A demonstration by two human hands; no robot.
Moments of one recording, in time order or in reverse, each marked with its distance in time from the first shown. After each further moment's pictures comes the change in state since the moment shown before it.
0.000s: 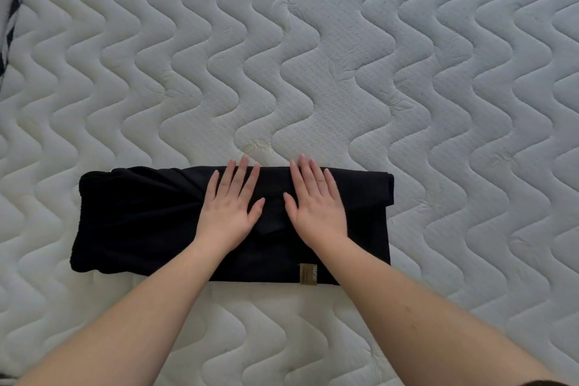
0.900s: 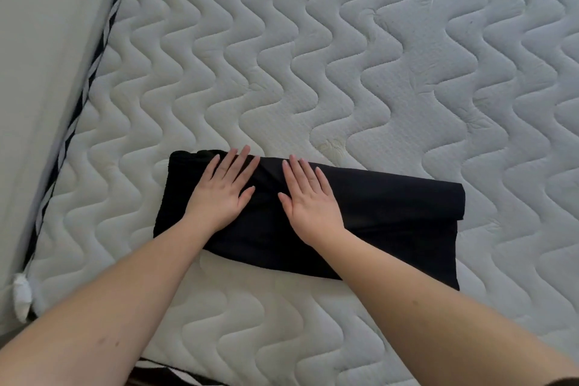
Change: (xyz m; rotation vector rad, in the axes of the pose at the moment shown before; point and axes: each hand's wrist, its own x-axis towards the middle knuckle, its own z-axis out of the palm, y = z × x) left_hand -0.037 -0.146 -0.008 0.110 -0.042 -0.026; right_hand 0.021 -0.127 0.005 -0.026 -0.080 -0.226
